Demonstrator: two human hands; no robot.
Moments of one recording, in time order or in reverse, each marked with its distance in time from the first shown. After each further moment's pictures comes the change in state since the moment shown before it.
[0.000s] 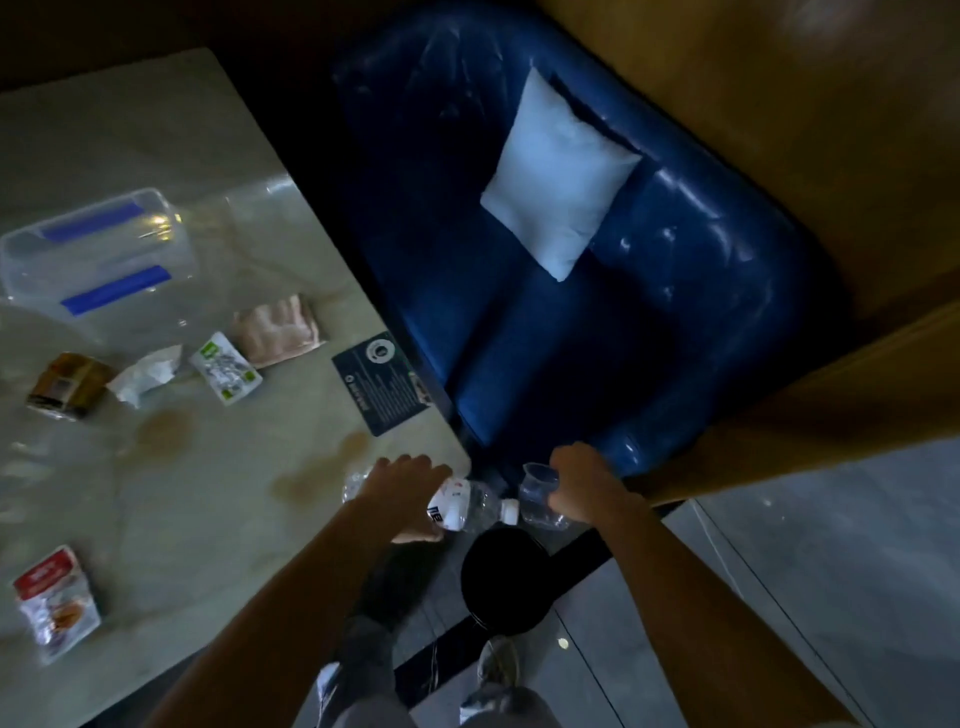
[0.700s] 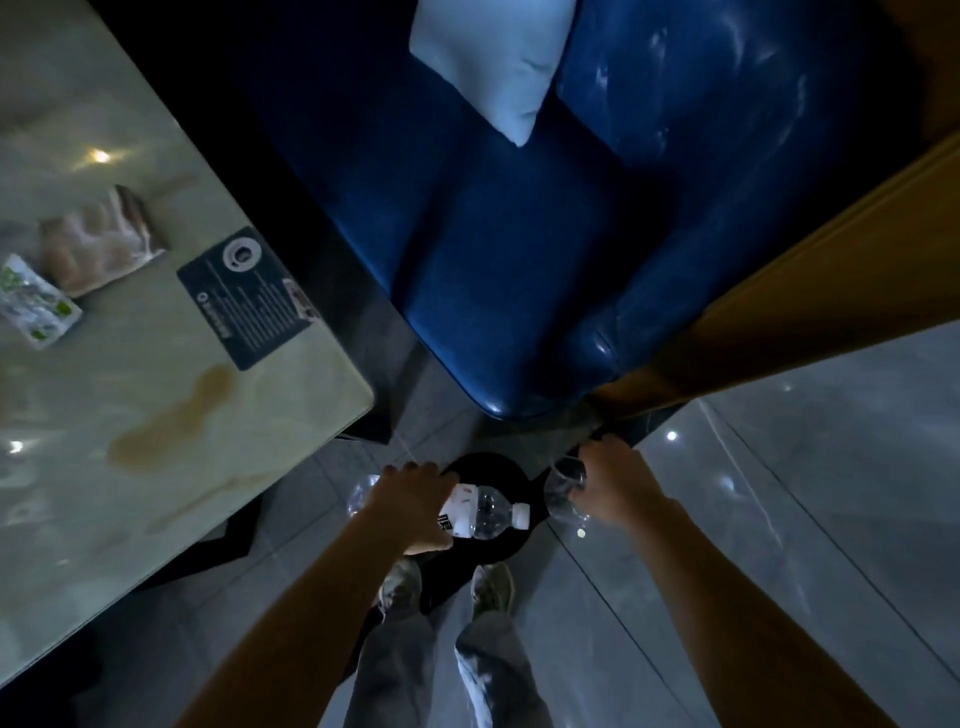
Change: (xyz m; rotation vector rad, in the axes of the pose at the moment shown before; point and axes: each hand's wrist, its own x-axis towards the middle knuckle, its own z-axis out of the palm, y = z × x) left_hand 0.103 0.109 0.135 0.076 -0.265 0.034; right_hand 0.031 0.157 0.134 0.118 -0.092 0.143
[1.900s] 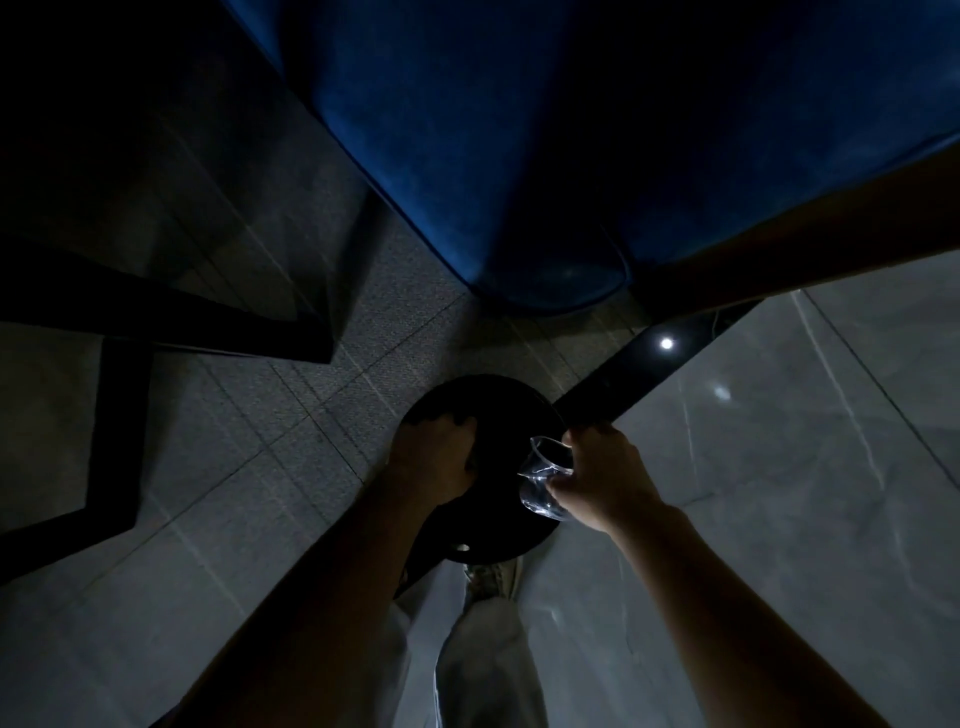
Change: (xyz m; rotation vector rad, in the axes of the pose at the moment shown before) left_hand 0.280 -0.013 0.237 -0.190 0.013 -0.014; right_hand 0.187 0.034 0.262 0.149 -0.085 0.107
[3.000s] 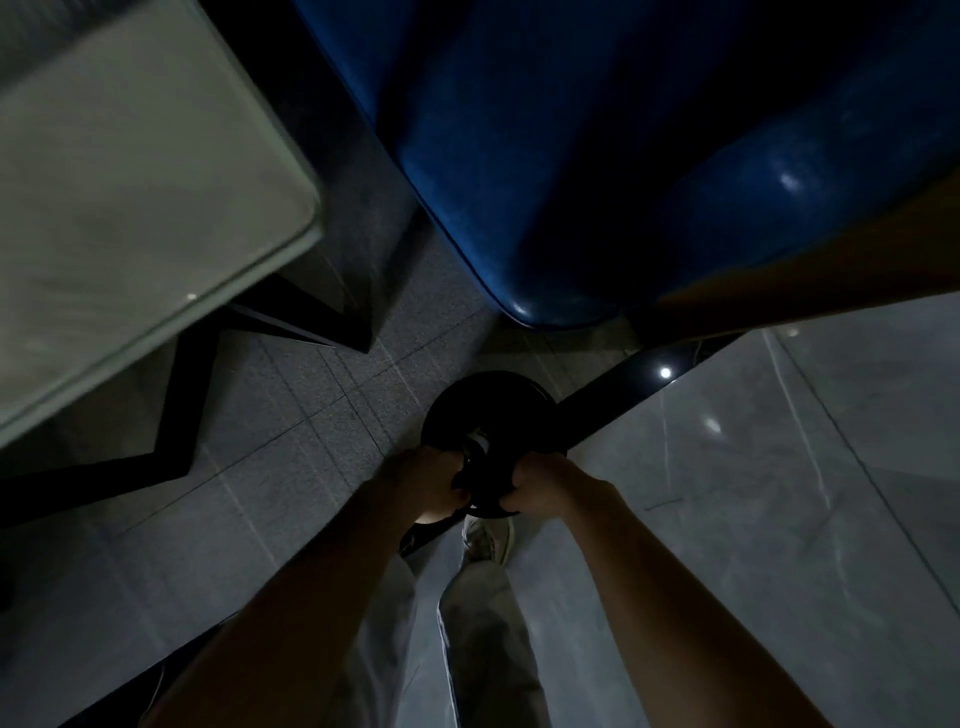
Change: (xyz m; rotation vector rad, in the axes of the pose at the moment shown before) left_hand -0.136 0.002 -0.049 -0.302 -0.187 -0.083; right_hand -0.056 -0.056 -0.001 -0.084 -0.411 -0.050
